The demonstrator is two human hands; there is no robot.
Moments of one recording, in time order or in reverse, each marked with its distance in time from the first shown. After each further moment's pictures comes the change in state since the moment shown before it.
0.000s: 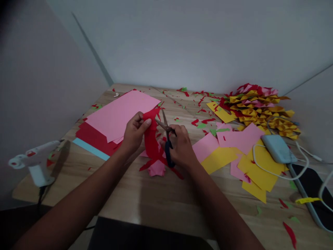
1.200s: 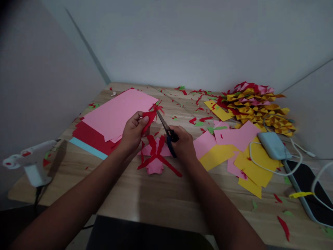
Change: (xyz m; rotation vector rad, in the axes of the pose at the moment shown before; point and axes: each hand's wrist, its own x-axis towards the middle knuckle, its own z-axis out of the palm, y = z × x) left_hand 0.001 -0.004 0.001 -0.092 -0.014 -0.115; right_hand 0.001 0.014 0.000 -0.068 0.100 -0.018
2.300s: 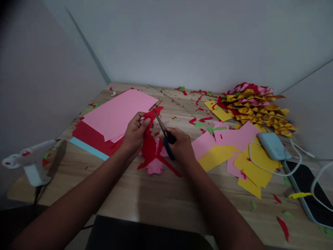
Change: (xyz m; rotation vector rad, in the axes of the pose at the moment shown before) left_hand -0.002 -0.009 0.002 -0.037 -0.025 -0.011; right_hand -0.002 -0.005 0.003 0.049 -0.067 0.025
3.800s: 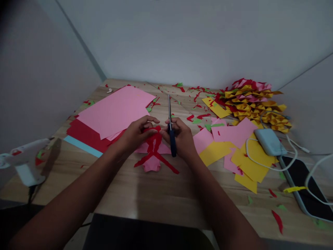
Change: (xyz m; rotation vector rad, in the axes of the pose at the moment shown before) left_hand 0.001 -0.001 -0.021 0.668 -0.337 0.128; right_hand 0.010 -0.014 -0.015 0.439 -0.064 0.245
